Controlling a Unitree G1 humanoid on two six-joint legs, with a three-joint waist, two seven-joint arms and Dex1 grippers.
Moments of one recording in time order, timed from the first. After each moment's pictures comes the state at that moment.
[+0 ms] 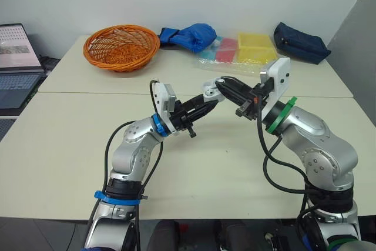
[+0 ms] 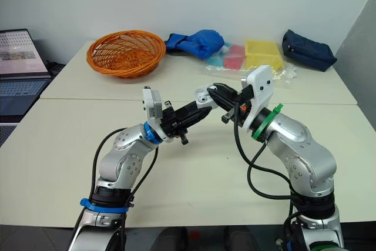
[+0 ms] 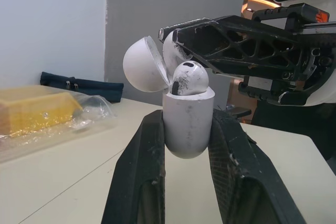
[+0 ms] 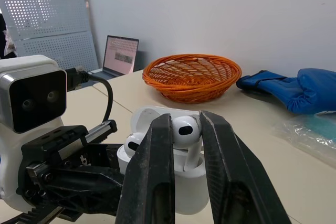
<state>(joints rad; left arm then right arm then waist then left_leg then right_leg) -0.48 0.22 -0.02 -0.03 -0.51 0.23 -0.92 -0.52 -0.34 -0.01 -0.55 0.57 0.78 0.39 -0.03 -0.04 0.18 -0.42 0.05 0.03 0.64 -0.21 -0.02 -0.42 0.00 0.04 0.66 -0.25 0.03</state>
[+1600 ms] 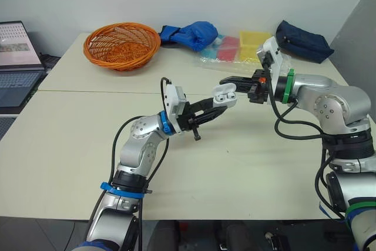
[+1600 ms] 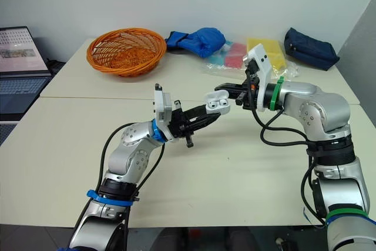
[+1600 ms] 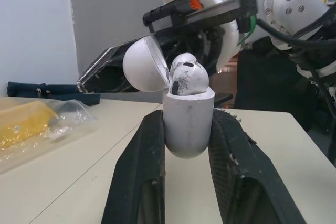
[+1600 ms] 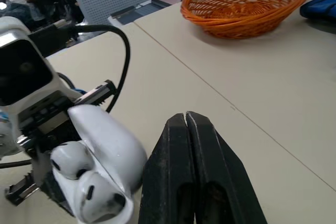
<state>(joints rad) -0.54 0.22 -0.08 0.08 -0.46 0.11 -1.04 -0.88 -0.60 0.05 -0.07 0.68 0.96 0.80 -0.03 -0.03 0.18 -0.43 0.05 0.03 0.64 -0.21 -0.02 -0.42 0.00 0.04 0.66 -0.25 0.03</state>
